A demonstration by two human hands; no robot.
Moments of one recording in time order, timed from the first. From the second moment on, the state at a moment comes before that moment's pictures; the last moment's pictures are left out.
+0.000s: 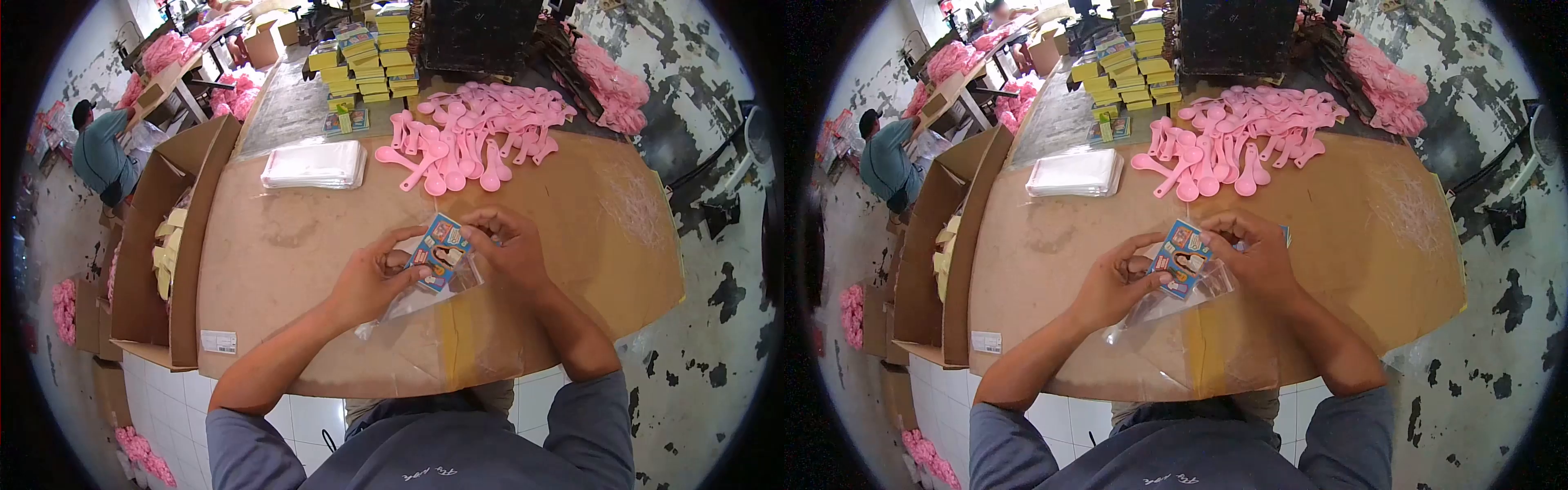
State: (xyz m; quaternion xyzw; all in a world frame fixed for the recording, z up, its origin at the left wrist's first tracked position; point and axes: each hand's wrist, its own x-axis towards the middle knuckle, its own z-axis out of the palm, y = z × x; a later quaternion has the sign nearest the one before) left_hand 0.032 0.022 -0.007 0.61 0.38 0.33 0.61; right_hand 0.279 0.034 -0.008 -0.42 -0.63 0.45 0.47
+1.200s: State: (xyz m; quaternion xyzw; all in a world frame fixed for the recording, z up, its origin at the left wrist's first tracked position) left_hand 0.024 0.029 -0.016 0.56 0.35 0.37 0.66; right_hand 0.318 0.073 0.018 -0.55 -0.65 0.28 0.44
